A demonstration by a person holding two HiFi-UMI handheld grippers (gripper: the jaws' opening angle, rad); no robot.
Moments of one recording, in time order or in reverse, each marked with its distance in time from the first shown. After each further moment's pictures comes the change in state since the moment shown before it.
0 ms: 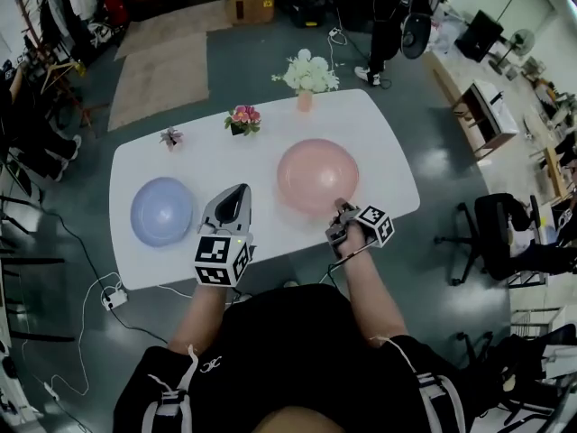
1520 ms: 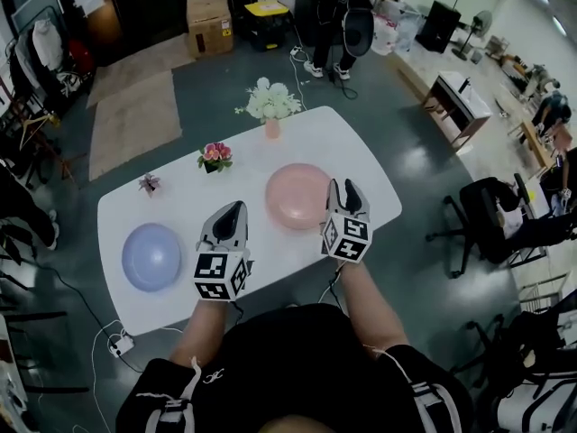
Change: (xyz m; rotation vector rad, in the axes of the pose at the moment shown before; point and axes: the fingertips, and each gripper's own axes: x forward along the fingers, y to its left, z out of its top) left arm 0.050 -0.033 0.026 0.031 -0.034 -0.123; right arm -0.086 0.180 0.072 -1.101 -0.616 -0.013
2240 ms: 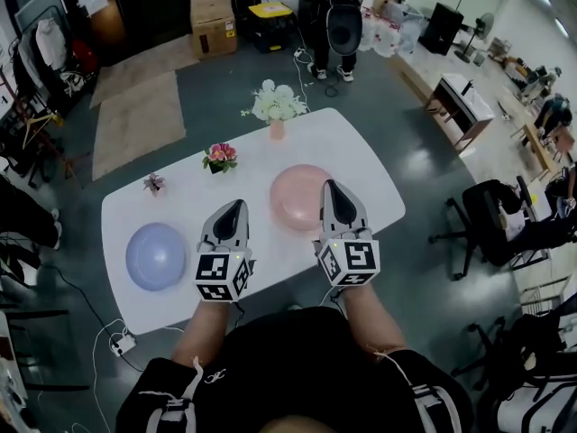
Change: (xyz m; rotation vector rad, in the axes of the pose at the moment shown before) left arm -0.009 0.007 0.014 0.001 -0.030 0.029; right arm -0.062 0.085 0.087 -0.038 -0.208 0.257
